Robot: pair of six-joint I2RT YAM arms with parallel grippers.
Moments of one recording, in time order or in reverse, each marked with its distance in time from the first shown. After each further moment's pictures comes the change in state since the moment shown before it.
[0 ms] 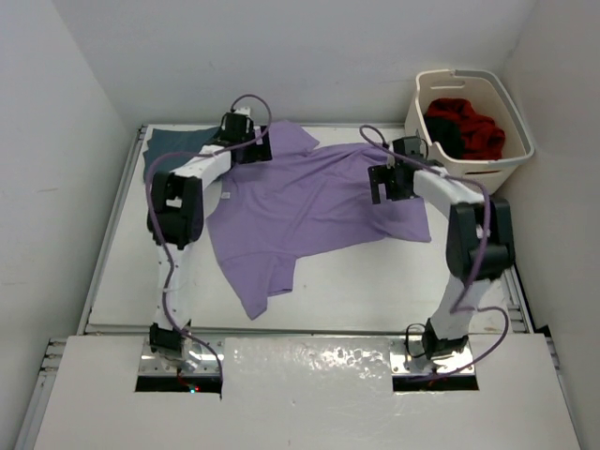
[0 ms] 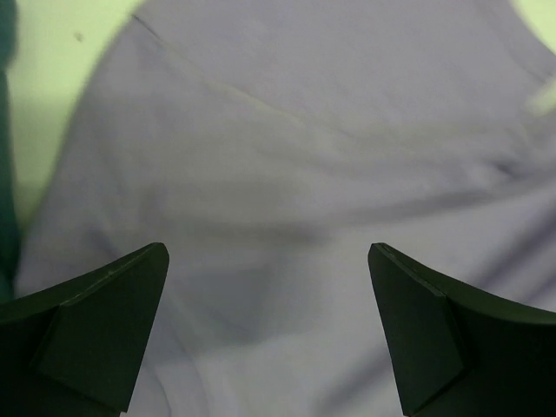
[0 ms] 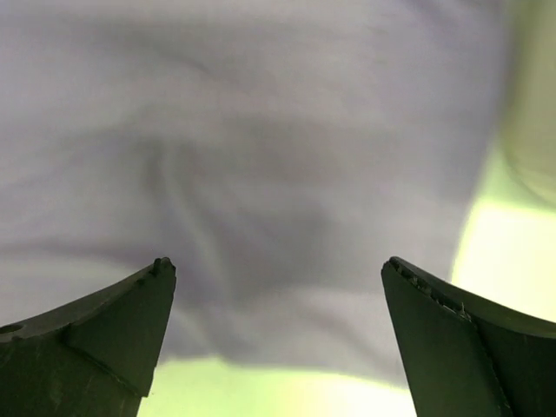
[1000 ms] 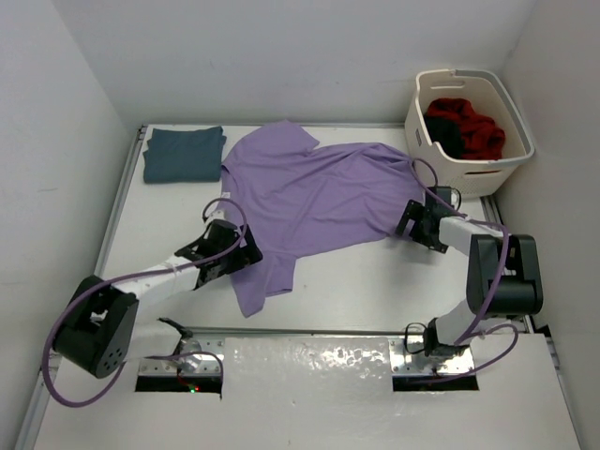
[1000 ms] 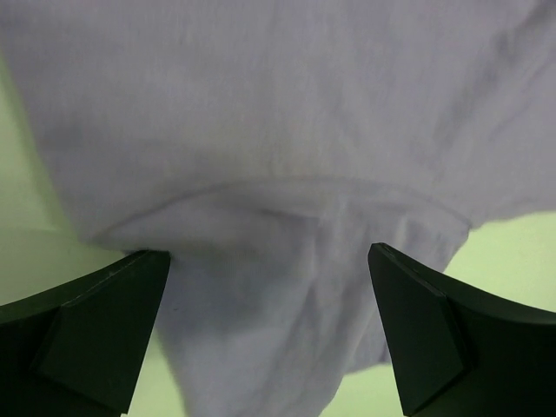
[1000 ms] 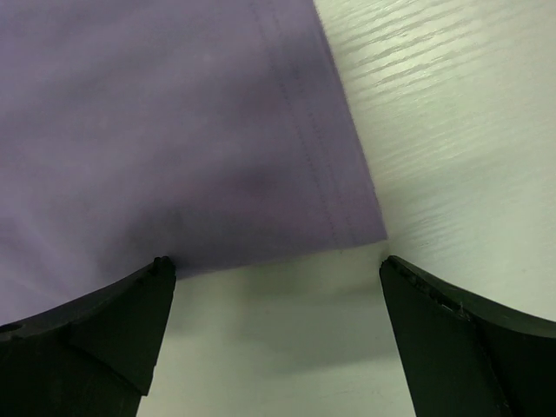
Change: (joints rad) left arm -0.259 -1.130 -1.449 0.130 -0.132 -0.499; right arm -0.180 -0.360 -0.619 0.269 0.050 0.422
